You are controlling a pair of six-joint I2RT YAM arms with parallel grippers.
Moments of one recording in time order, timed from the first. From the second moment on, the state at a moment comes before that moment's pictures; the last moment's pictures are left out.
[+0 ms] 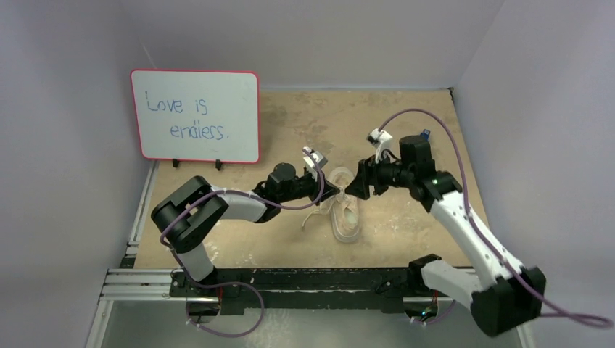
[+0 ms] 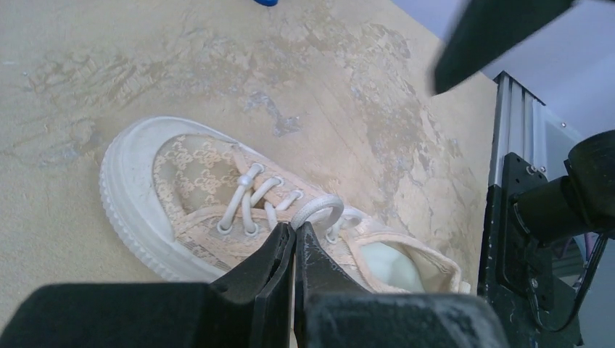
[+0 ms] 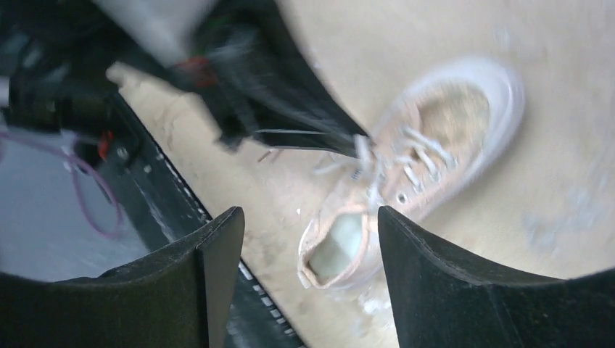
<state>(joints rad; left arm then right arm) -0.81 1.71 0.69 0.84 0.36 -0.32 0.30 1.11 0.91 -0.58 -0.61 0.18</state>
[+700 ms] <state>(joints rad) -0.77 1.79 0.74 0.84 0.49 -0.44 0.84 1.10 0.72 -0.51 -0.55 -1.10</state>
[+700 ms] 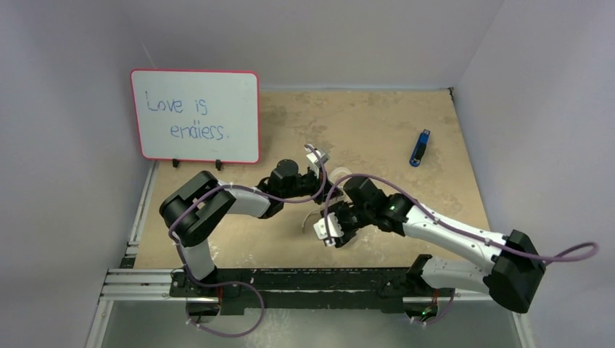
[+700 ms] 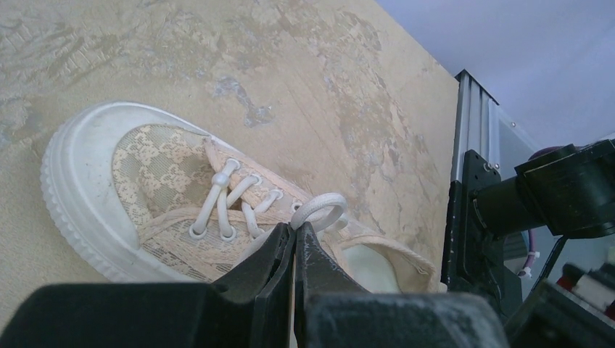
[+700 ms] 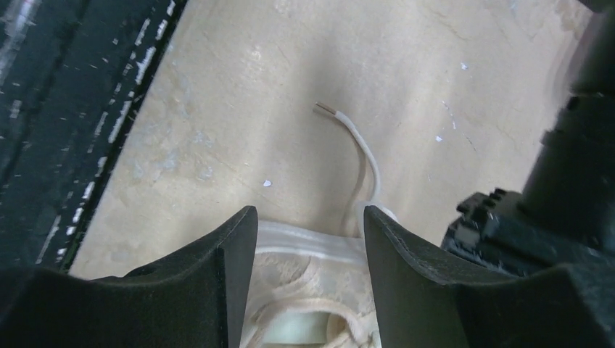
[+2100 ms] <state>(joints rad) -0.77 1.81 0.76 0.85 0.52 -0.49 1.01 1.26 1.00 -0.75 -0.39 -0.31</state>
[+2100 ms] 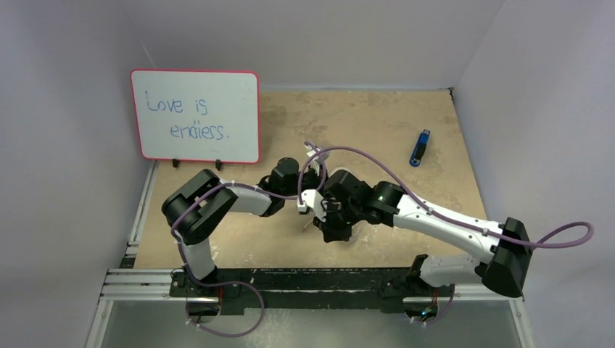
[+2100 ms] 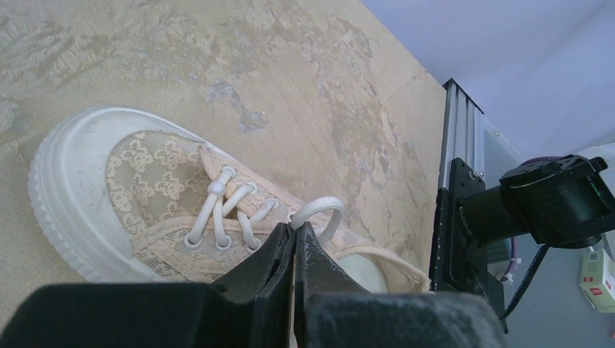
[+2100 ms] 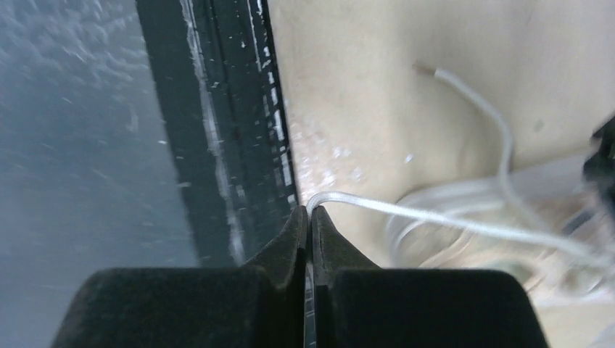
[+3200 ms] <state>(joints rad) -0.76 1.78 0.75 0.83 0.49 -0.49 0.35 1.37 0.89 -1.01 0.04 0.71</state>
